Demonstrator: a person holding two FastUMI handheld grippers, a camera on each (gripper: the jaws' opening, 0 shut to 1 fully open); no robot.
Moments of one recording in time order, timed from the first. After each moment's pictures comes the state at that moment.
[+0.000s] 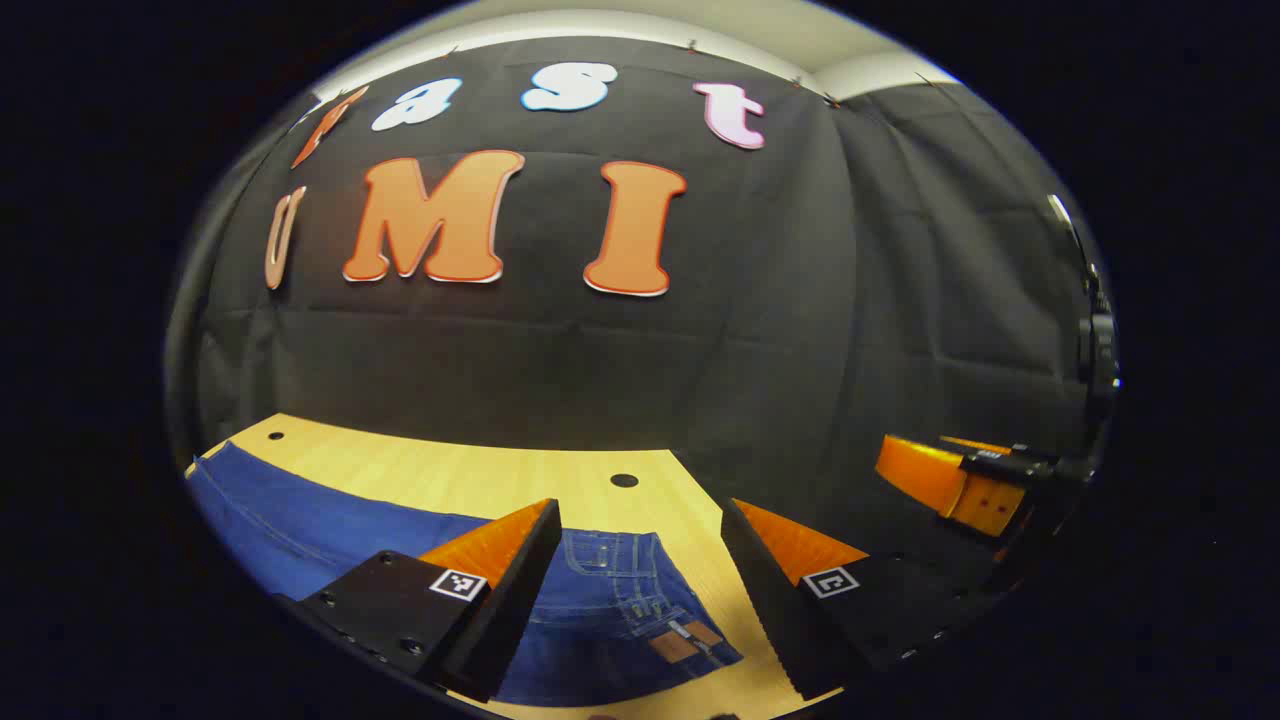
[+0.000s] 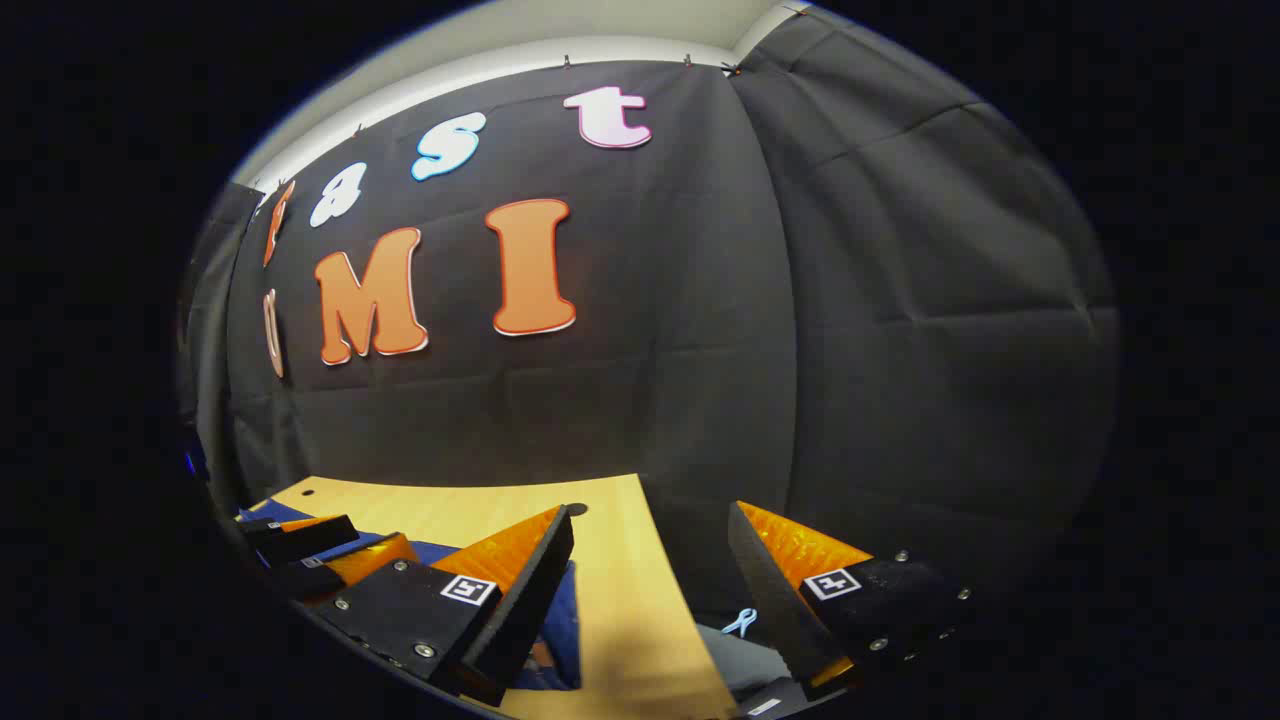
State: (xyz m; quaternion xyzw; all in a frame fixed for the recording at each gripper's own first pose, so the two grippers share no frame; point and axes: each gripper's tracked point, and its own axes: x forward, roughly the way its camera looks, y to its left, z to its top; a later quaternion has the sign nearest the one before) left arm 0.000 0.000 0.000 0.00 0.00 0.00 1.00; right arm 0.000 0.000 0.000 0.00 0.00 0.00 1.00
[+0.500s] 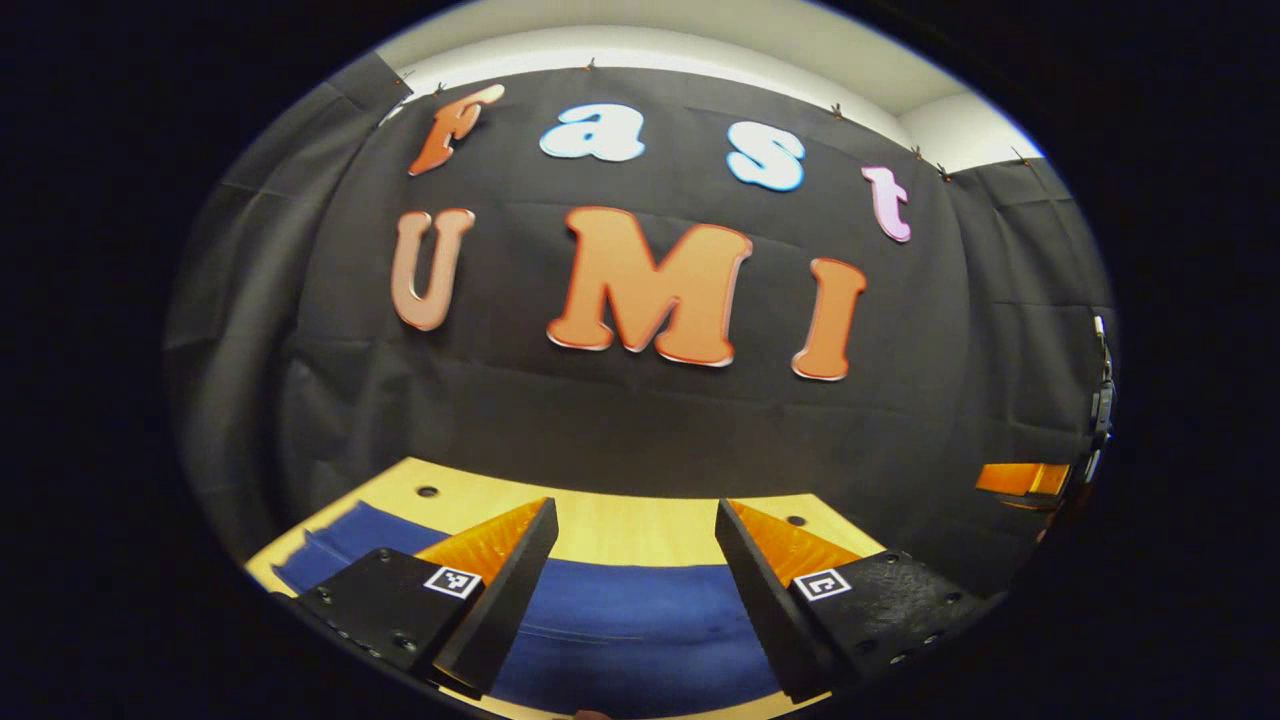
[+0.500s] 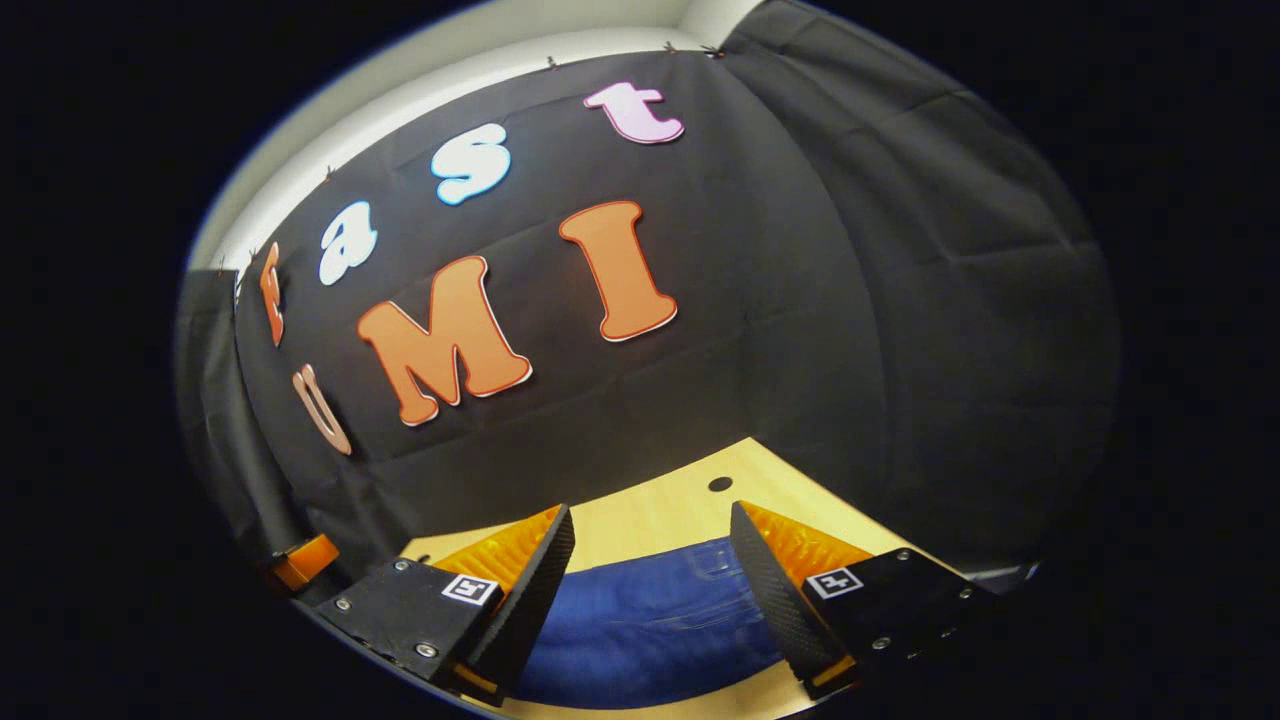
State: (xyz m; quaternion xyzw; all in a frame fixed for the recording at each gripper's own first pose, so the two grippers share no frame) left arm -0.124 0.407 0.129 0.01 -0.05 0.10 0.99; right arm -0.048 0.211 0.016 0.12 0.03 -0.01 0.99
